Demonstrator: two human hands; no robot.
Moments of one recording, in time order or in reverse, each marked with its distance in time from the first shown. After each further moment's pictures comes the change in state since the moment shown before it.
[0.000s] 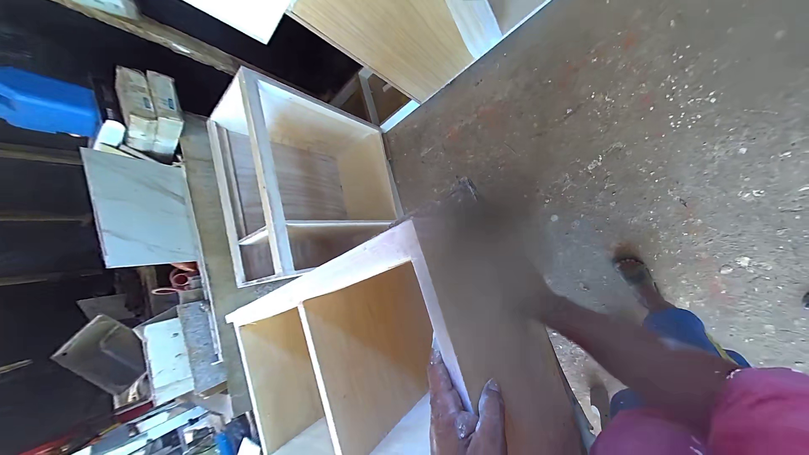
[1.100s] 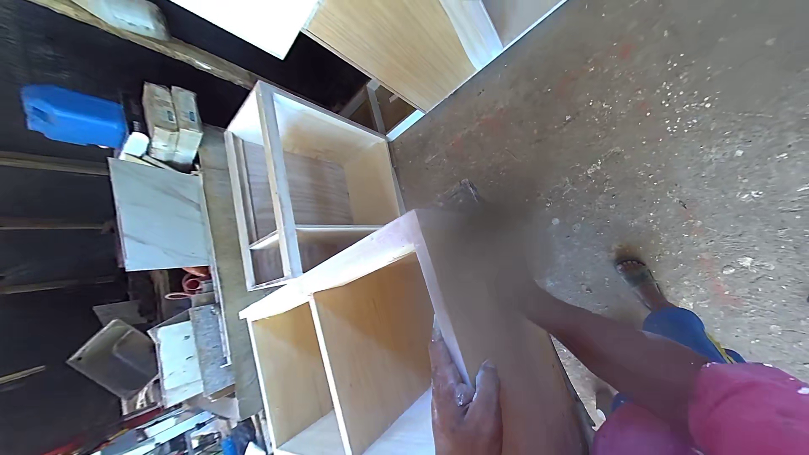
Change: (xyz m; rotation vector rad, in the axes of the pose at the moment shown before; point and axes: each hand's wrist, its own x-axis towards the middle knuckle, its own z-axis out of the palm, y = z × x) left_hand 0.001 0.001 -0.001 0.005 -0.021 0.013; right_hand 0.015 -0.048 0.012 0.018 0.101 0.304
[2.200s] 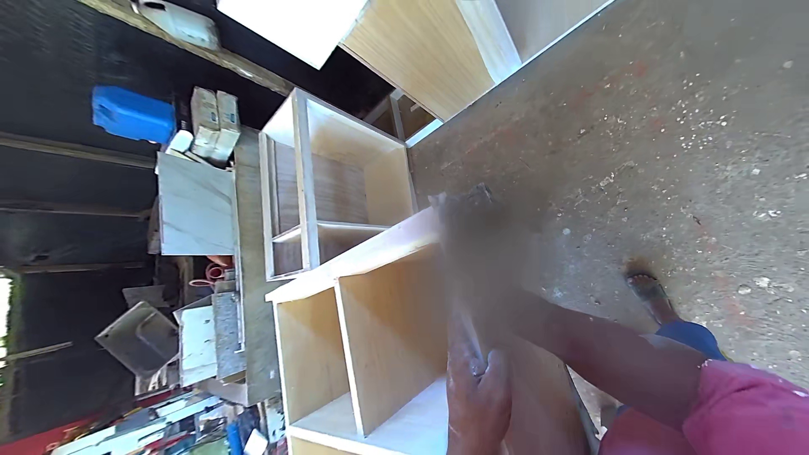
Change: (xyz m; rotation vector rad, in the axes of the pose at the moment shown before) left_hand 0.008 -0.005 0.000 -0.004 -0.036 0.050; right_hand -0.001 -0.088 0.006 0.103 0.018 -0.457
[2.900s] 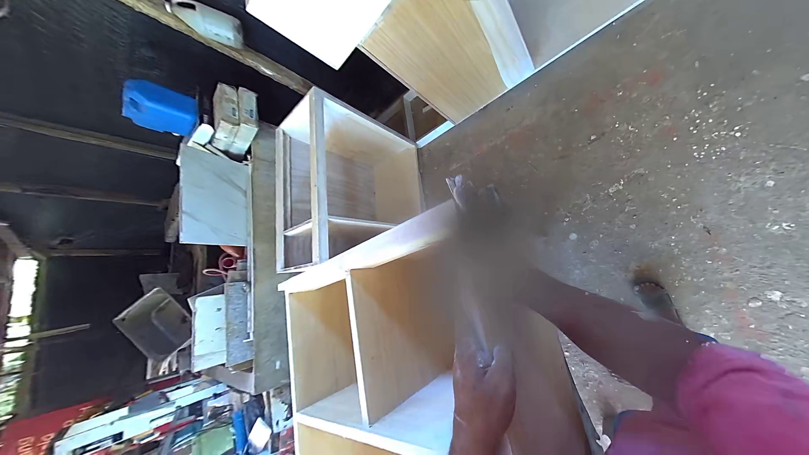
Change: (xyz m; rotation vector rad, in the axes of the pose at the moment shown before) left_hand -0.005 0.001 0.000 0.031 0.005 -0.029; right_hand 0.008 0.028 -0.003 -0.072 -0.078 -0.108
